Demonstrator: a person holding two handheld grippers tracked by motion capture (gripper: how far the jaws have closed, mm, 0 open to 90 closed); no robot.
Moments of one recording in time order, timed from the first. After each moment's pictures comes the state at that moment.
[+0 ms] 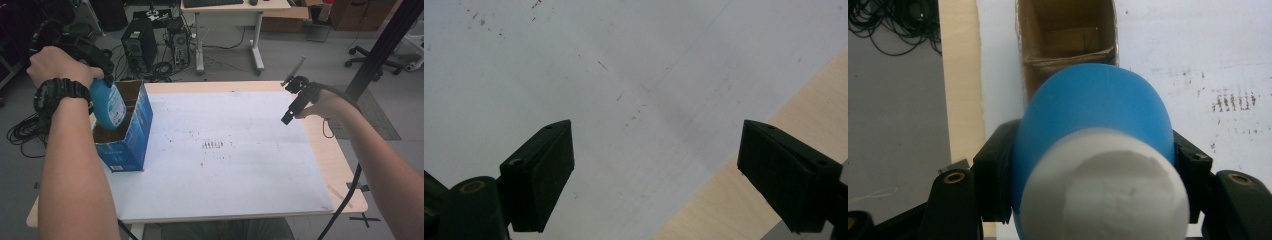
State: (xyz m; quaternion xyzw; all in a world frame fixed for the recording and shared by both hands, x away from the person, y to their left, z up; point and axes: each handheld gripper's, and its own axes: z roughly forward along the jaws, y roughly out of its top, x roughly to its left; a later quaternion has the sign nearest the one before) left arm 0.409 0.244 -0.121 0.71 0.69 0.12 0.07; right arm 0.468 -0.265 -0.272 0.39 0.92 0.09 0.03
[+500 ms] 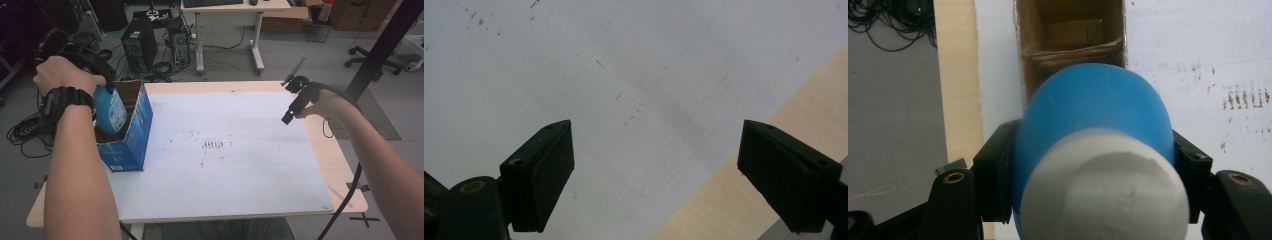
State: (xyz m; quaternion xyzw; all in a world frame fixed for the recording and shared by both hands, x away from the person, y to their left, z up) left arm 0.411 0.247 -0.140 0.71 0.69 0.12 0.07; right arm 0.468 -0.265 -0.271 0.39 0.92 0.08 0.03
